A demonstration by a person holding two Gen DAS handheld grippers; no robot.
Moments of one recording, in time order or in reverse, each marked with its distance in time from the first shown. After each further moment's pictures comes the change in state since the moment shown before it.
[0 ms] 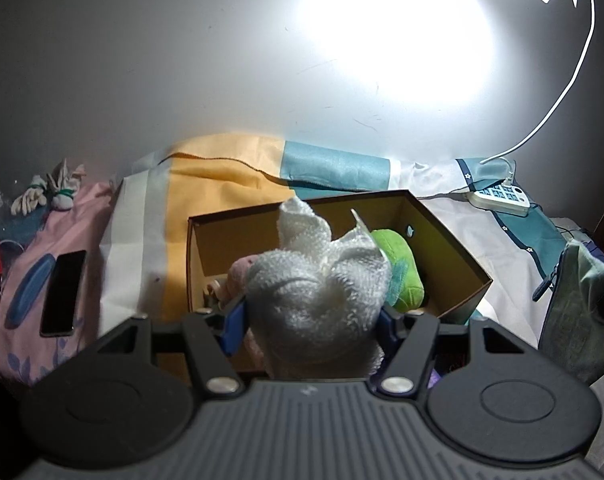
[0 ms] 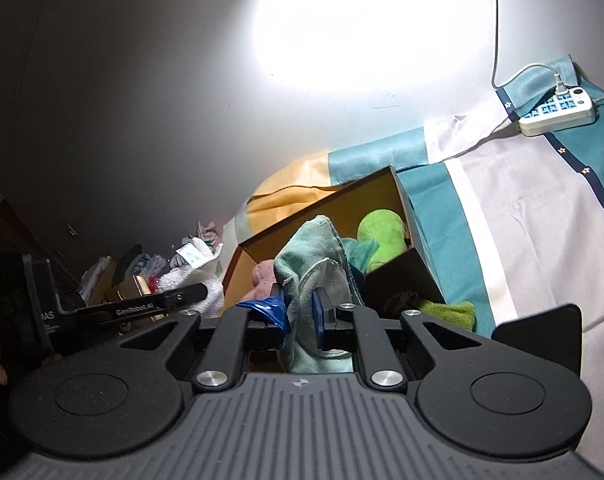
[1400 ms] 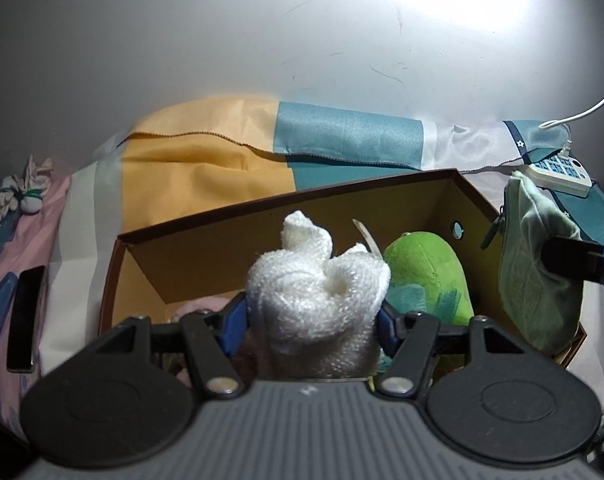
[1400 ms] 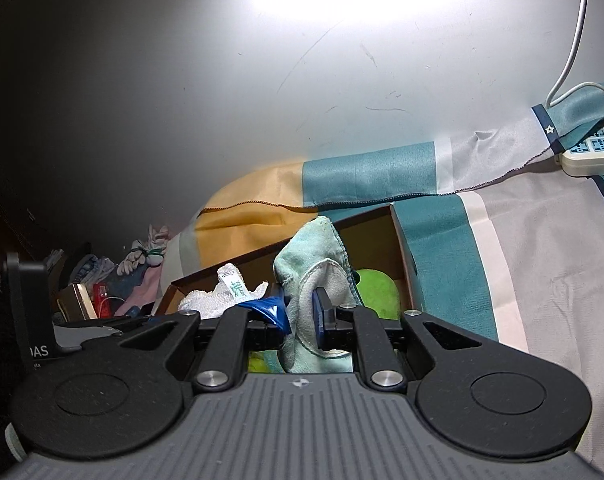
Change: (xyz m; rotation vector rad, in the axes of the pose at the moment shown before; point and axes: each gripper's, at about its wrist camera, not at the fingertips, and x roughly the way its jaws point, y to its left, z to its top) left arm 0.156 -0.029 0.037 0.024 0.128 0.081; right arm 0.143 -0.030 0.058 -0.090 0.043 -0.088
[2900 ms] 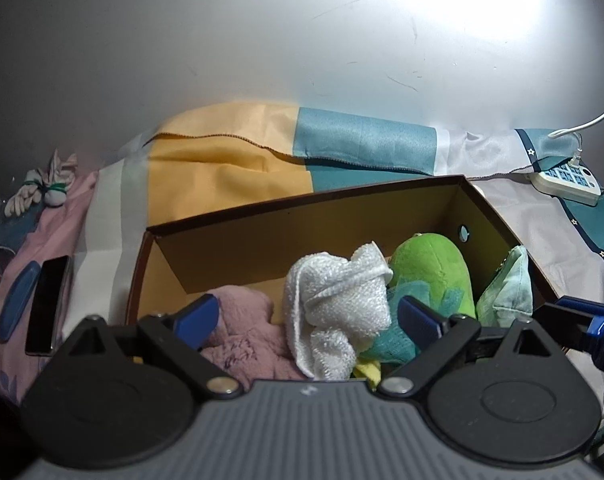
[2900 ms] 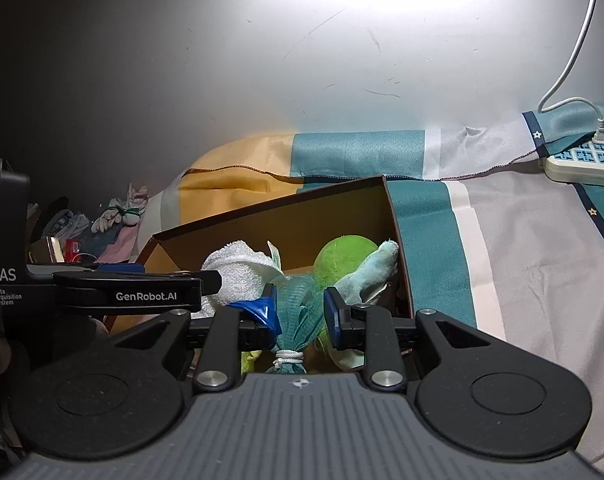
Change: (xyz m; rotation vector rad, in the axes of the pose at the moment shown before) left arm -0.031 0.000 0.001 -0.030 -0.008 0.061; right arm -0.010 0.026 -0.023 -0.113 0.041 -0.093
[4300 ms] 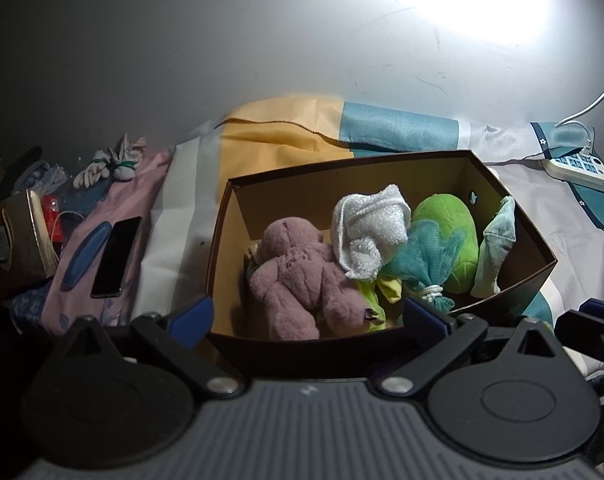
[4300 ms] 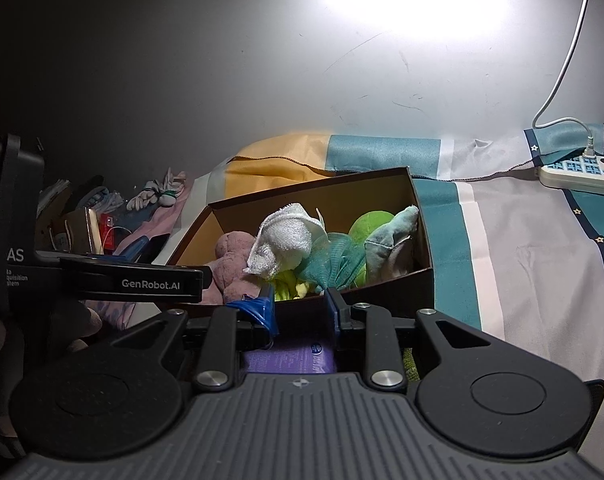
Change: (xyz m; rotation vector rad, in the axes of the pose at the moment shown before) left arm -0.089 -0.002 -0.059 -0.033 -0.006 0.139; right arm -0.077 0.041 -0.048 -0.072 -0.031 0.028
